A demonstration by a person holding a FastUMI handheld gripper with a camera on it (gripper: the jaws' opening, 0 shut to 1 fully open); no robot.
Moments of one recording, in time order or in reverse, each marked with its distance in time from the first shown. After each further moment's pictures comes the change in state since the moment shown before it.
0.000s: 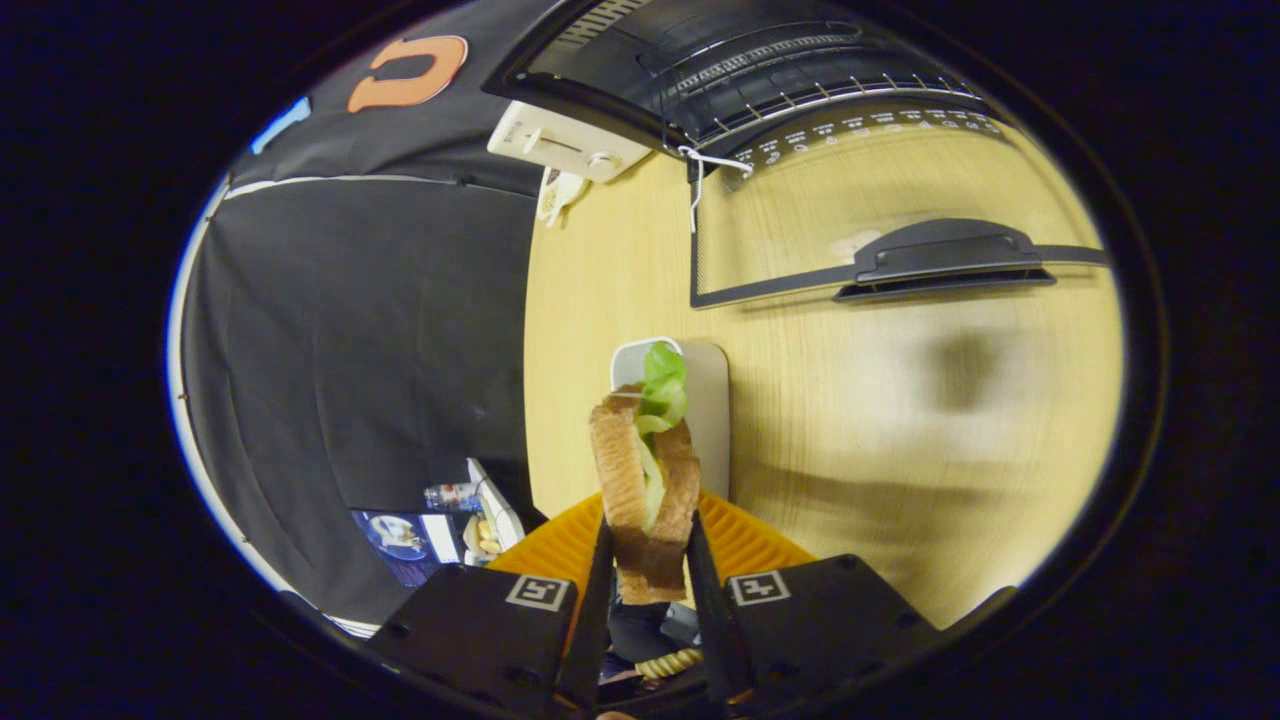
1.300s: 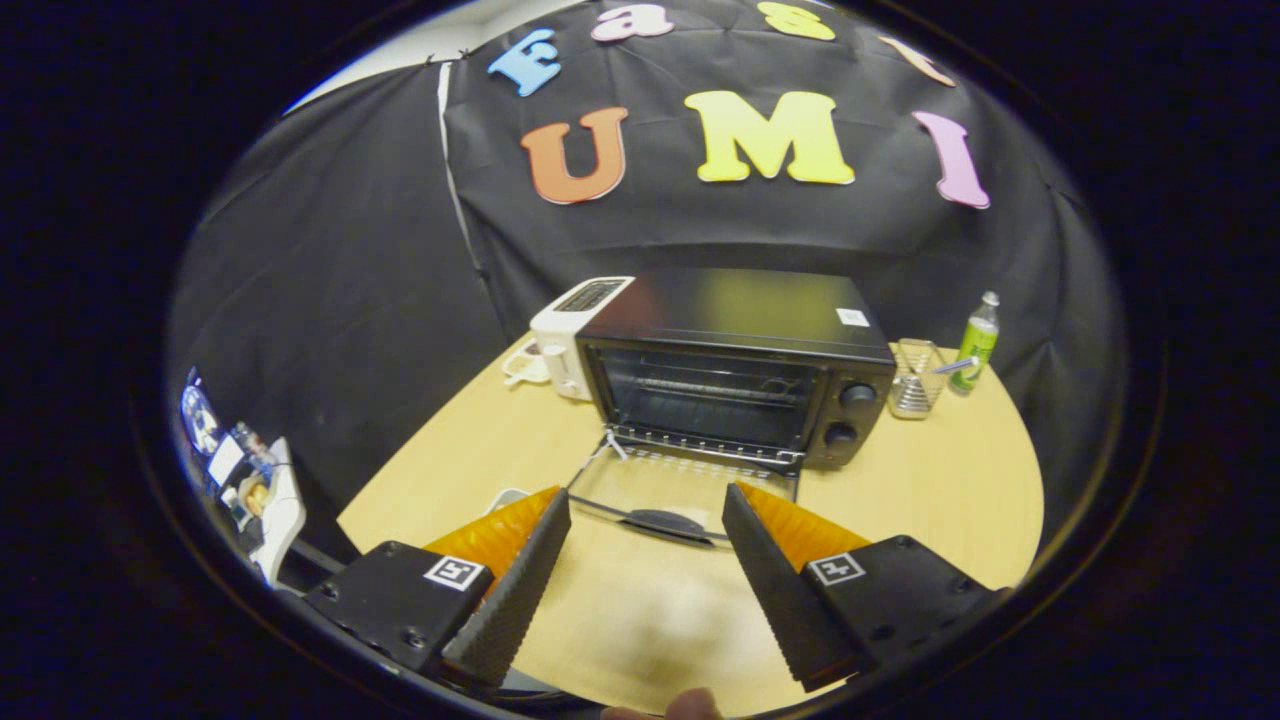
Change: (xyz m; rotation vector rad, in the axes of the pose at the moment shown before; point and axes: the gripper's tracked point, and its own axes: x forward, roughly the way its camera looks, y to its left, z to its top) arm -0.179 0.007 0.047 -0.648 -0.599 -0.386
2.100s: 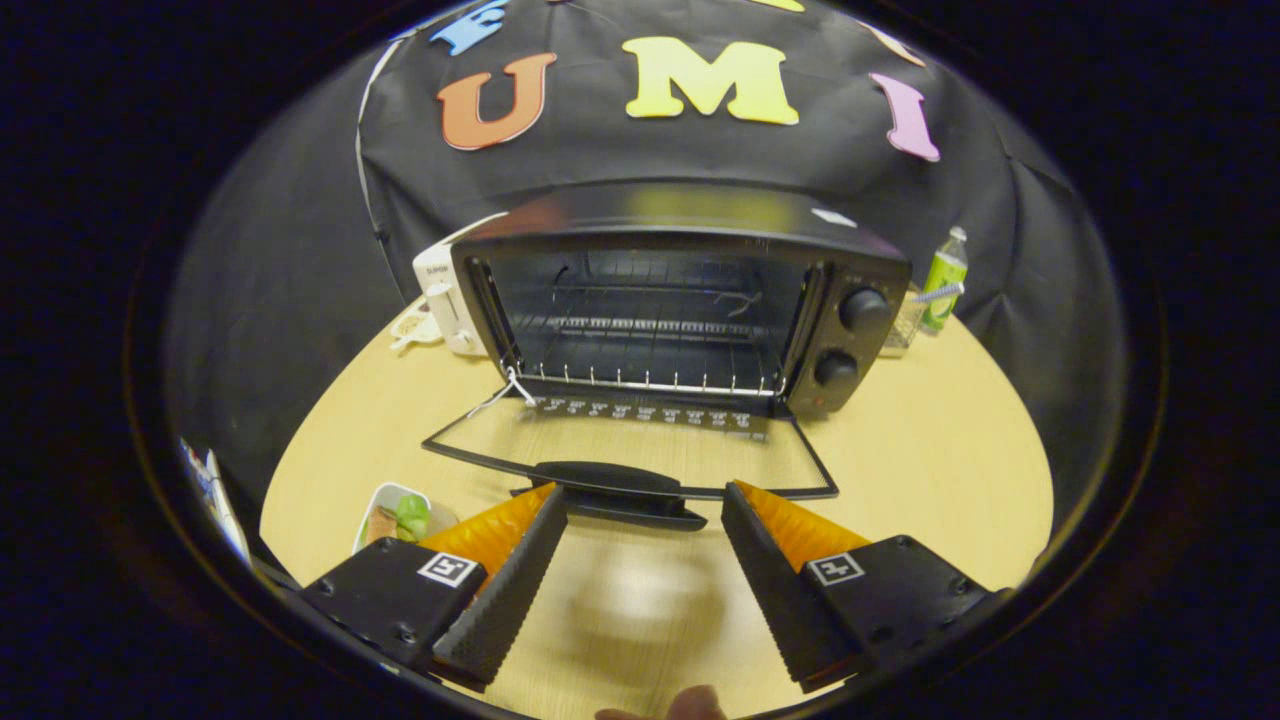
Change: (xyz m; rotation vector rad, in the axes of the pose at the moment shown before) arm 0.108 -0.067 -0.058 0.108 0.059 -0.320
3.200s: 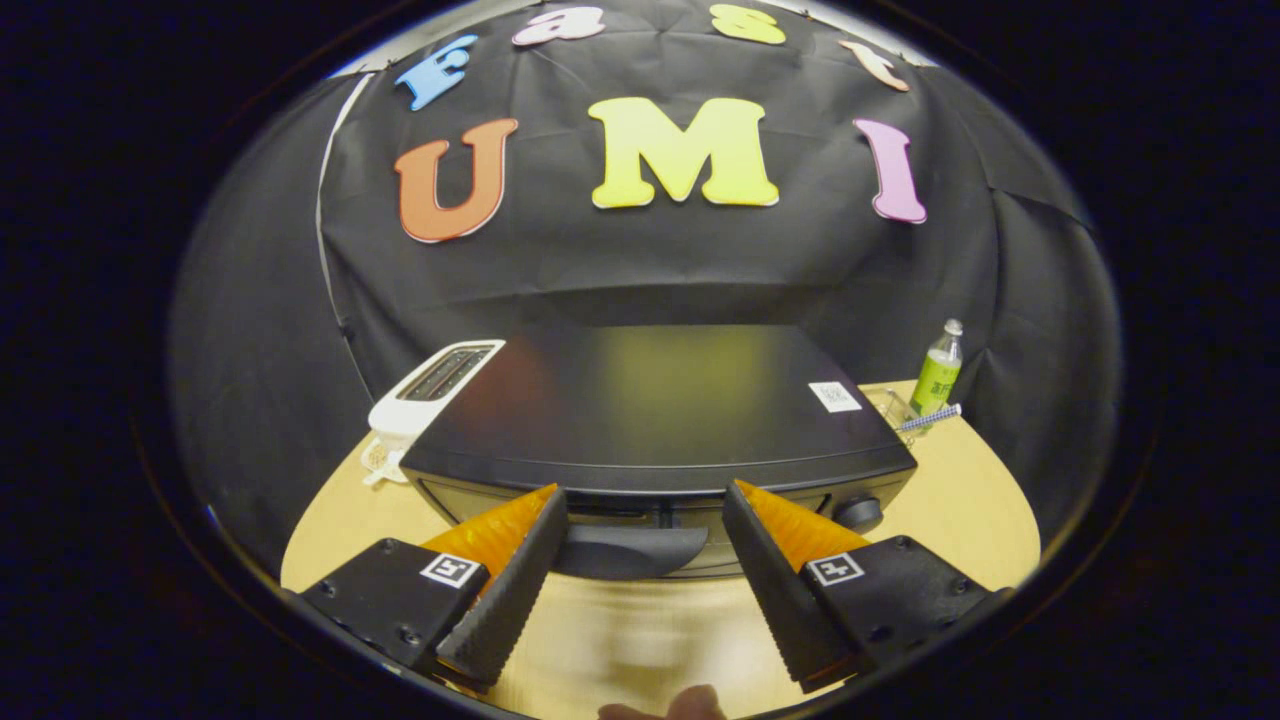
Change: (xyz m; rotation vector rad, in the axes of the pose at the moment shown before) arm 0.018 -0.010 0.171 0.026 -0.280 -0.090
